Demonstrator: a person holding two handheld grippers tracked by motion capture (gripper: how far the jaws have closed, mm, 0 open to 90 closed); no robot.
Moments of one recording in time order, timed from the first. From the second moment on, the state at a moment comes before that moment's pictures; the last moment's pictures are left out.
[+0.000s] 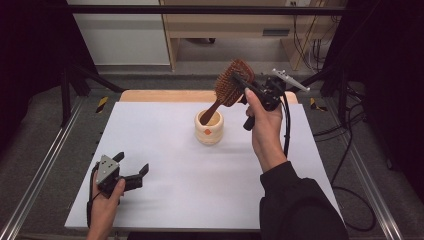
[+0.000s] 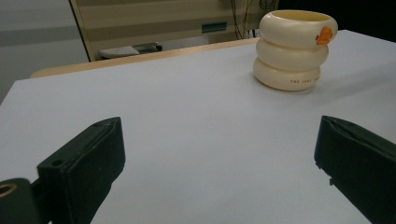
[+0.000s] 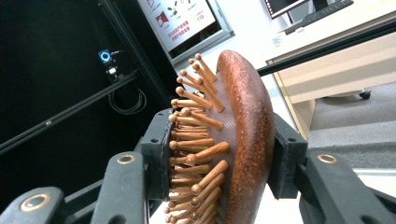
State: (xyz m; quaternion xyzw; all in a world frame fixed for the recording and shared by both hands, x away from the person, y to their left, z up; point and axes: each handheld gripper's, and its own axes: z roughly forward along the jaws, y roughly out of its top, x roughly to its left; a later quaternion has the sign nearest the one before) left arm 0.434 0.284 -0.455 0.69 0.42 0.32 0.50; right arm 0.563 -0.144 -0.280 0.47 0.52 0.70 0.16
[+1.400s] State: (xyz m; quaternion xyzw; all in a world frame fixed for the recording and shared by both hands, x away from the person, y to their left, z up) left arm 0.434 0.284 -0.454 0.69 0.41 0.32 0.50; right arm 0.594 -0.127 -0.290 0.47 0.55 0.66 0.19
